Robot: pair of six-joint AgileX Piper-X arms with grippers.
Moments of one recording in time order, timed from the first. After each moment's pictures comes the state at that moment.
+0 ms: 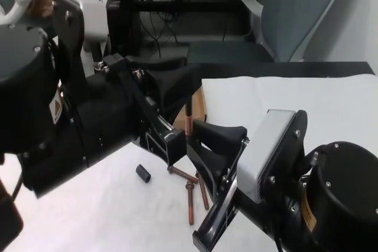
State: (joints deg) left arm -39.8 50.5 -32.1 -11.6 14.4 -11.5; right arm 56.6 66.9 -24.6 -36.5 9.5 -7.7
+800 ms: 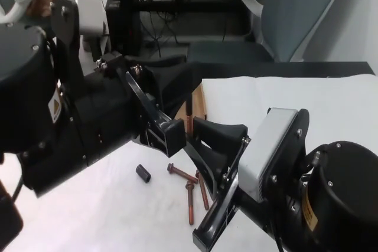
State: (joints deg) left arm -39.8 50.5 -32.1 -11.9 14.3 -15.8; right arm 56.6 67.0 -24.6 -37.3 9.5 -7.7
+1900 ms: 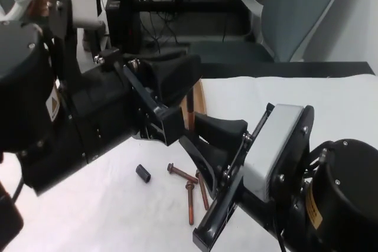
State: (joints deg) left arm -39.8 50.5 -32.1 -13.8 14.3 -20.7; right arm 56.6 67.0 -24.6 -39.9 7.7 -7.7
